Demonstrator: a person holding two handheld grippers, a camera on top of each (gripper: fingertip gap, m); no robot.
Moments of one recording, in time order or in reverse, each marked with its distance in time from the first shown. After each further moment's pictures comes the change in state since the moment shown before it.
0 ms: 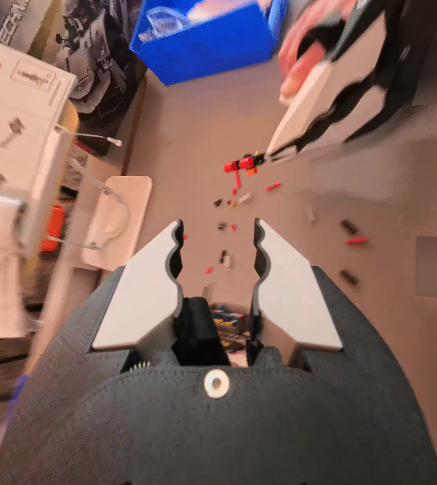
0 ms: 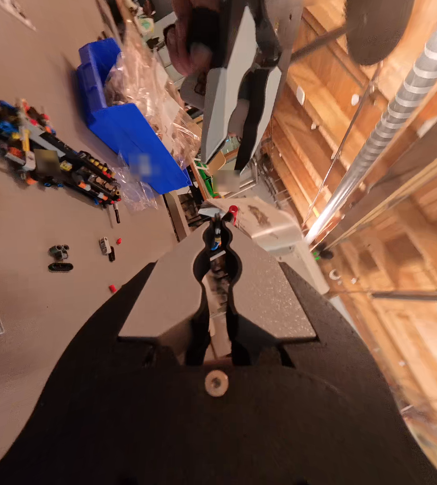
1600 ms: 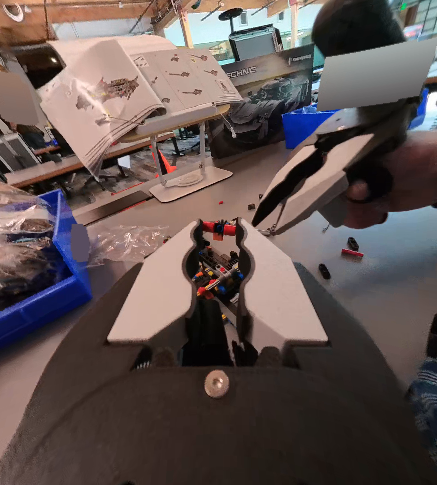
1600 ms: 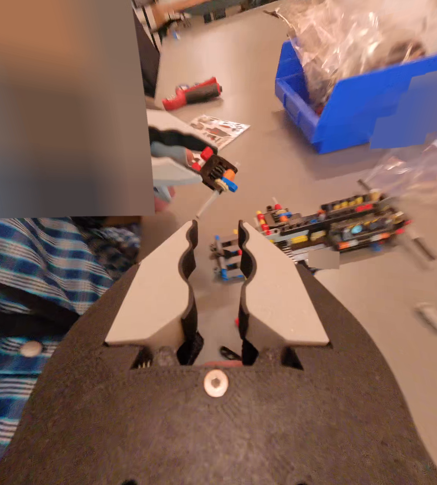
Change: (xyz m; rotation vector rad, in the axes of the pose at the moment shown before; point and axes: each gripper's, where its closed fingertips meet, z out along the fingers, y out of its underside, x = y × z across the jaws) left arm 0.079 0.120 -0.081 0.423 -0.614 -0.482; right arm -0.132 -0.101 0.064 -0.110 -0.847 1.253
